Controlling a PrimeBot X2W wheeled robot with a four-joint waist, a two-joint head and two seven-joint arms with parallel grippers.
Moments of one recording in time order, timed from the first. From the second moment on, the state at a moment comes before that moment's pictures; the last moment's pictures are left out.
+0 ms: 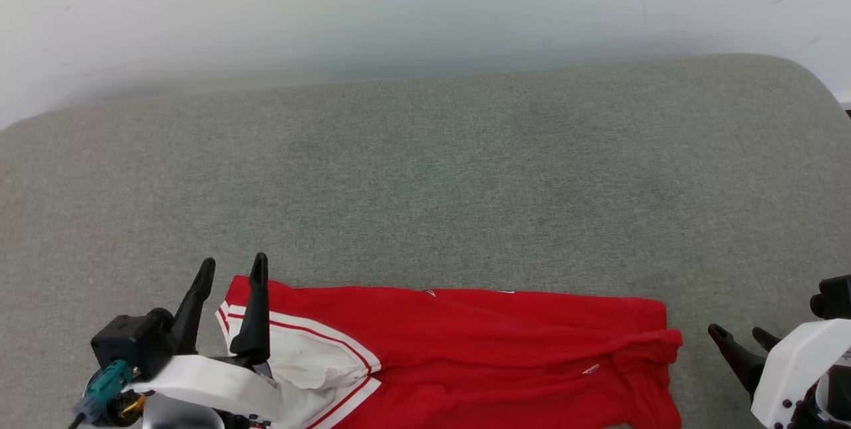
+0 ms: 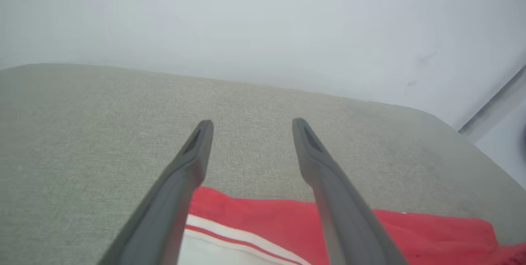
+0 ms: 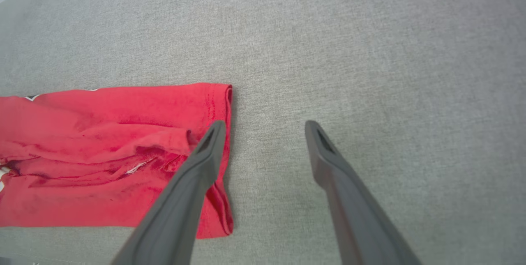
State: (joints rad) left arm 0.03 0.30 -0.19 -0.12 -0.55 0.14 -0.09; right arm -0.01 -0.23 -0.14 0.04 0.46 0.13 0.65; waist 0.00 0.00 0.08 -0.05
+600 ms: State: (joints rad) left arm -0.03 0.28 -0.26 -0.17 -0.42 0.11 -0.23; right arm -0.06 -0.17 -0.08 0.14 0.49 0.13 0.77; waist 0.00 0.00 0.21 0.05
